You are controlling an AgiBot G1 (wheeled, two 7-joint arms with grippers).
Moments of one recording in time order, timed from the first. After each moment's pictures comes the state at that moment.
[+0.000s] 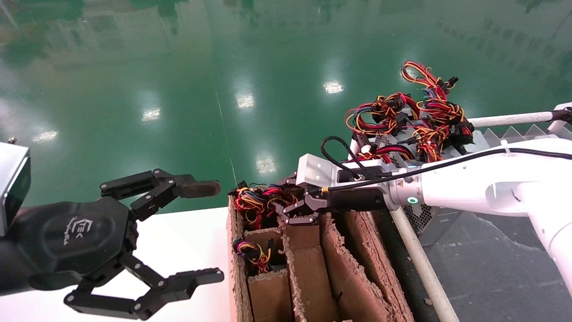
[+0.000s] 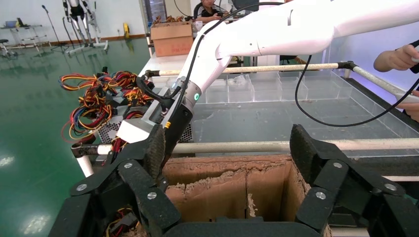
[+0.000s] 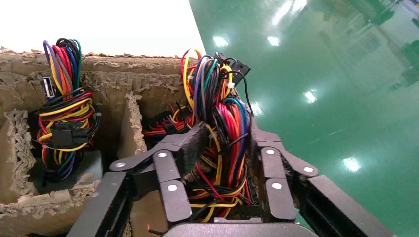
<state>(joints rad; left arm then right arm) -1.10 0.57 0.38 -1.26 0.66 1.46 -0.14 1.62 -1.29 -0.60 0.25 -1.38 -1.28 -0.49</state>
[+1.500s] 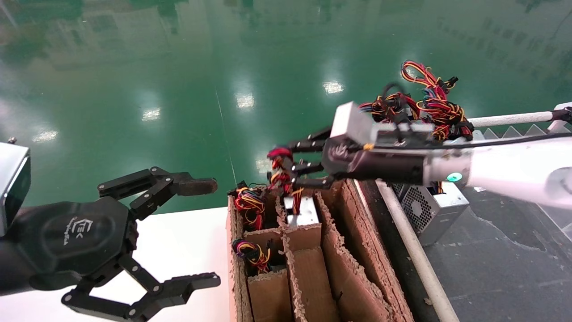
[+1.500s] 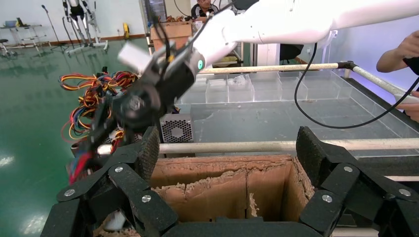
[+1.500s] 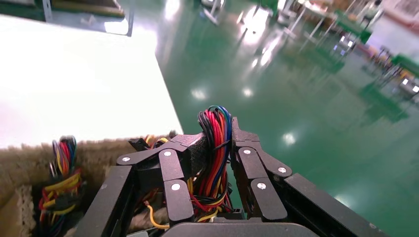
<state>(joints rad) -1.10 0.57 0.38 -1.26 0.66 1.46 -0.14 1.68 -1.19 -0.49 0.19 -1.20 -1.45 -0.52</state>
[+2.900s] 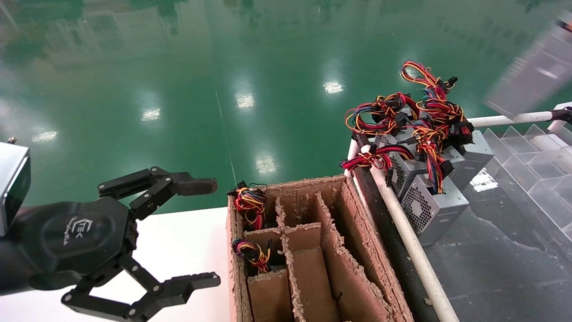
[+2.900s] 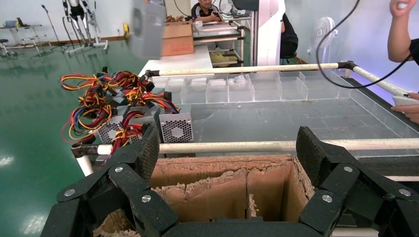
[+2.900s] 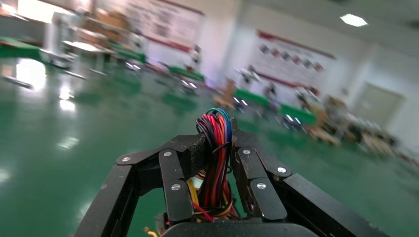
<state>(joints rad) -1.10 0.57 0.38 -1.26 0.66 1.46 -0.13 2.12 -0.66 -0.41 0.01 -1.13 -1.34 -0.25</state>
